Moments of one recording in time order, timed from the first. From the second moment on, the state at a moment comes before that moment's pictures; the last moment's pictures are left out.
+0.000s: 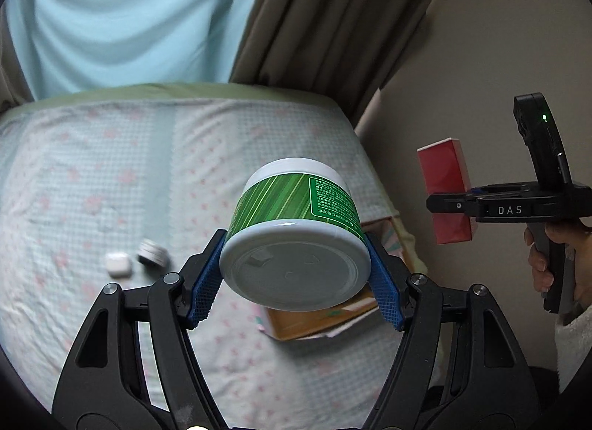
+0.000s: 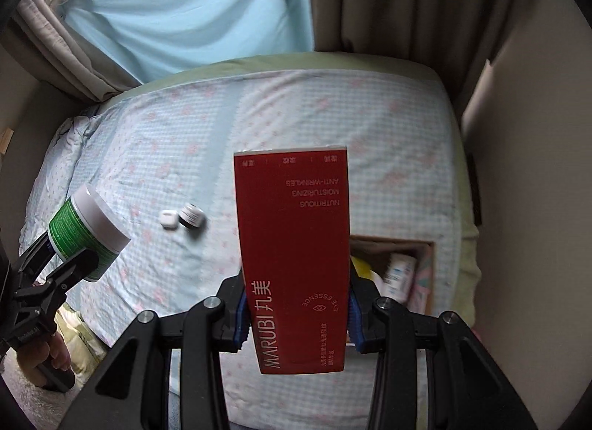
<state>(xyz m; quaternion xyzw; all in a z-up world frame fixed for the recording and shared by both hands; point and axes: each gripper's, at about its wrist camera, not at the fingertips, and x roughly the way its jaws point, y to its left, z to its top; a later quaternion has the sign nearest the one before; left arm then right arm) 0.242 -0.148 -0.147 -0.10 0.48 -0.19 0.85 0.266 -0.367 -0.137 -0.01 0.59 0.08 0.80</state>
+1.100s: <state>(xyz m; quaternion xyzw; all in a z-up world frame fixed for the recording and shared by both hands) 0.253 -0.275 -0.371 0.03 0.62 -0.14 0.77 0.266 -0.487 -0.354 0.09 0.66 0.05 0.75</state>
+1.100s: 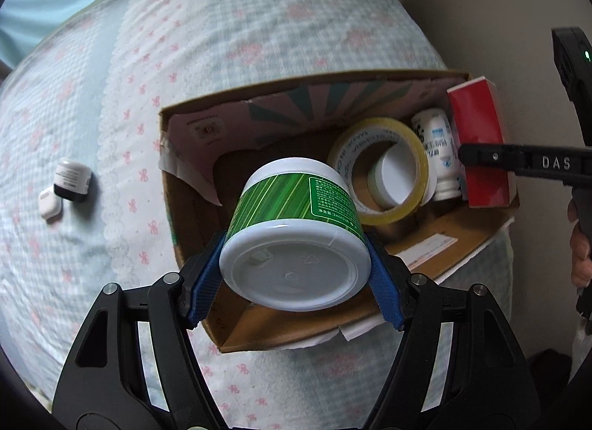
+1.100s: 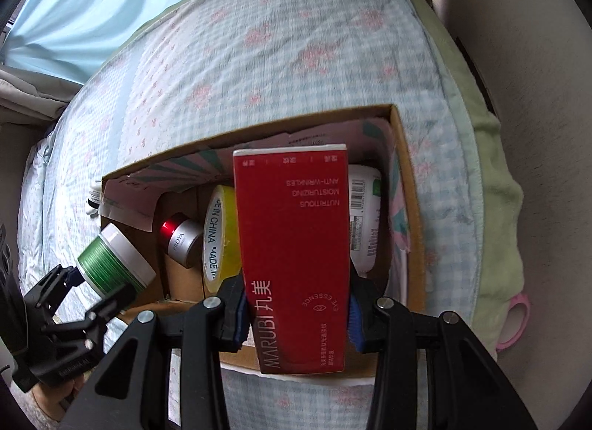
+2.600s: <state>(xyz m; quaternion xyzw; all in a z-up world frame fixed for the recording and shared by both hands) 0.173 -0.161 -0.247 0.03 0.55 -0.06 0.83 0.213 -0.452 -0.218 0.05 0.57 0.01 0.82</state>
